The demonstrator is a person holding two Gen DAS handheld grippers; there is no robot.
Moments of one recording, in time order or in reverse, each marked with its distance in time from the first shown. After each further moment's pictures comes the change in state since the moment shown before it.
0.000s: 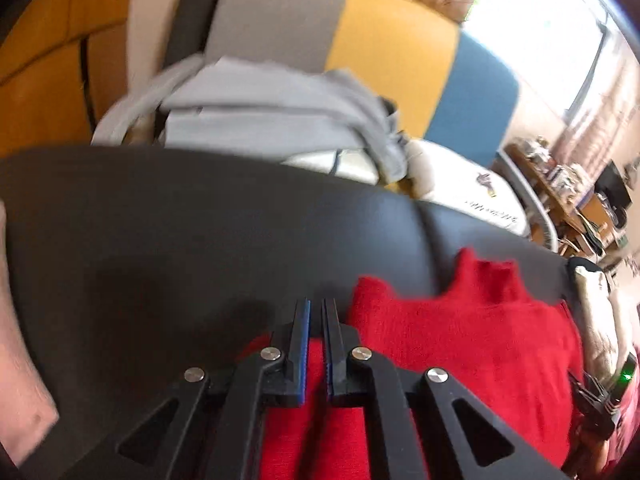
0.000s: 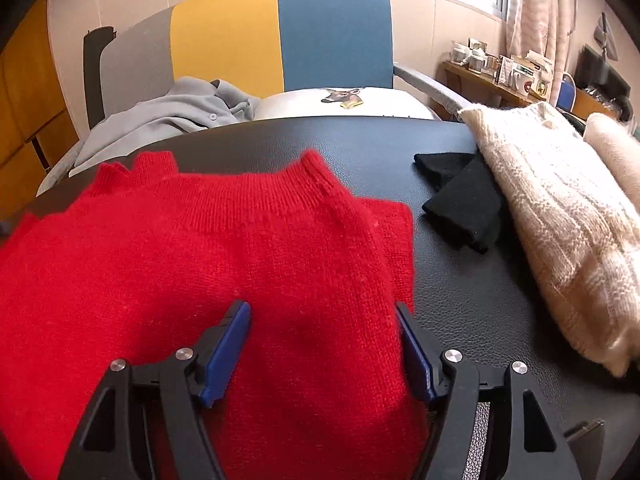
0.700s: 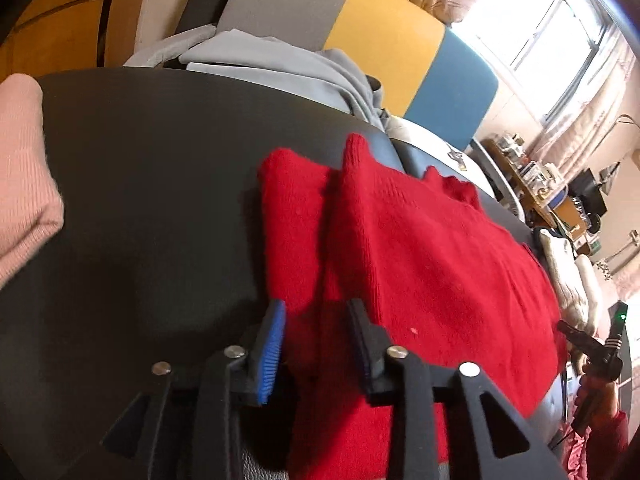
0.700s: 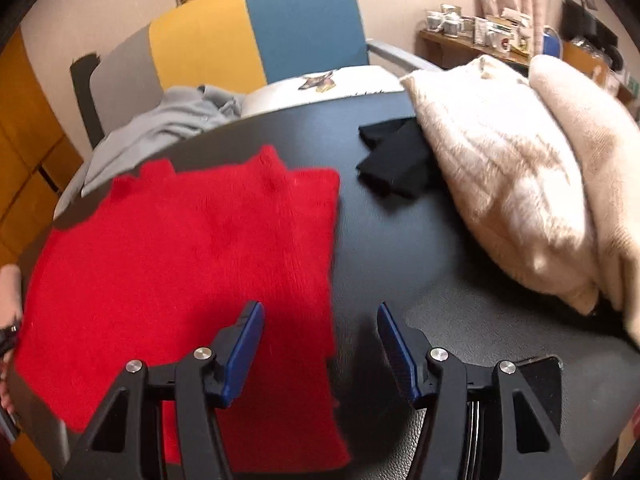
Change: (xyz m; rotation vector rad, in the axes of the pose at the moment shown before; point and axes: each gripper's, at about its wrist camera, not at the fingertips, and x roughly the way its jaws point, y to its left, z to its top) left arm -0.072 0.016 -0.124 -0.031 -0.012 -0.123; right arm -0.048 -0.052 -0.029 0.117 0.082 0.081
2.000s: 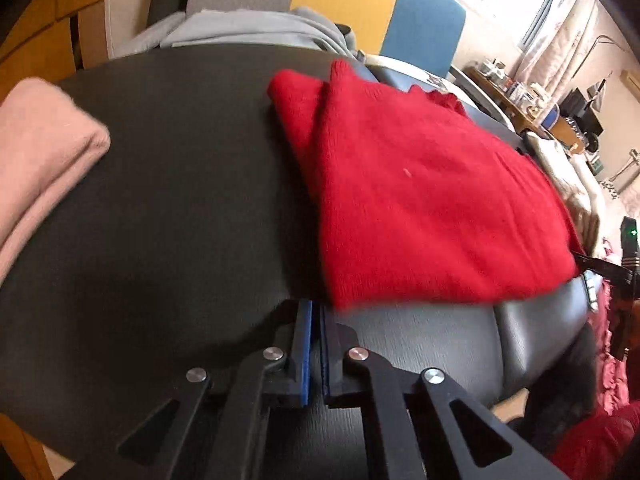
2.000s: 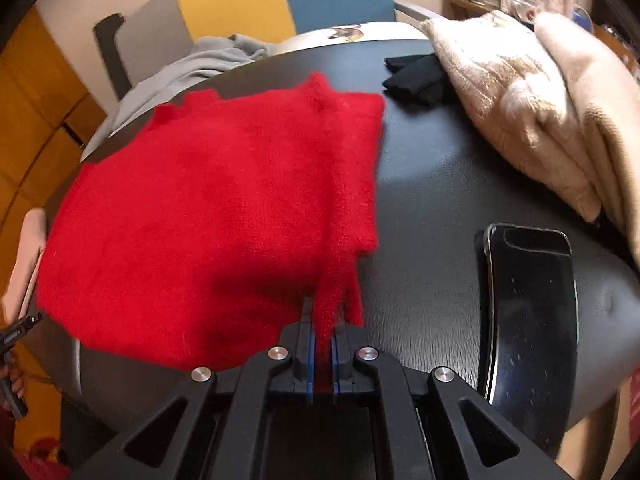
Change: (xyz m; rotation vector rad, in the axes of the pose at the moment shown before) left arm -0.066 0.012 -0.081 0.185 0.158 0.028; right arm -0.034 0.008 -0.061 -0.066 0.155 0.090
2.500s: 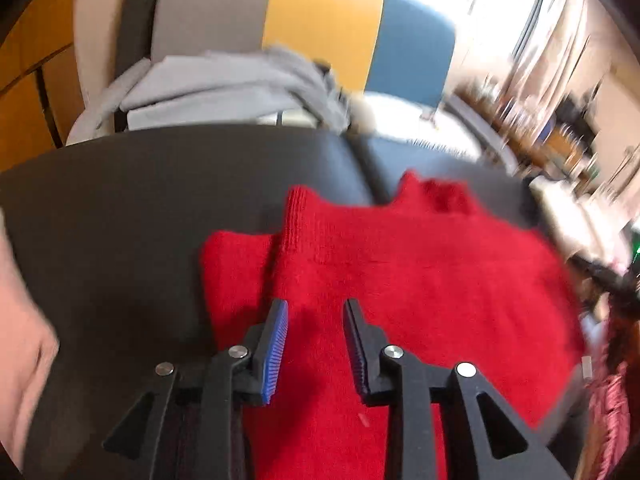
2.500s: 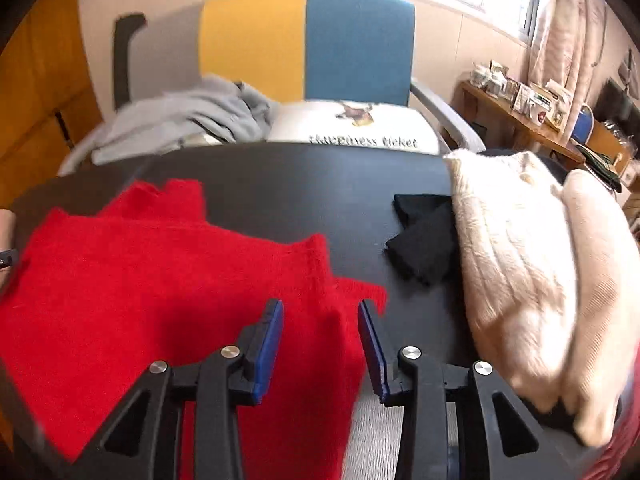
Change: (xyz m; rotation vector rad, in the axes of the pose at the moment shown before) left arm 0.076 -0.046 0.166 0.059 -0.046 0.085; right arm 0.021 0.020 0.119 -0.143 -0.163 -0.163
